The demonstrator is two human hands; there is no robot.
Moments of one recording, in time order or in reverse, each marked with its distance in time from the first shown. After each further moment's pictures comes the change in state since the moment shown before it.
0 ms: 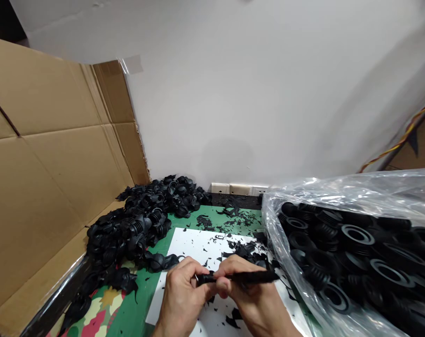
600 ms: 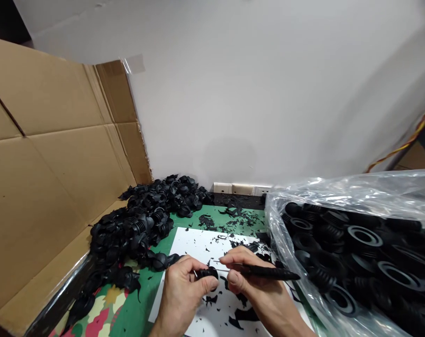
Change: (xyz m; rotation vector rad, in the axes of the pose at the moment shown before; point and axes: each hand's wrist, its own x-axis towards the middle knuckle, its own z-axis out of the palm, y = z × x) left_hand 0.005 -0.002 -0.001 -0.154 0.064 -0.143; right_hand 0.003 -0.004 -0.009 0.266 0.069 0.305
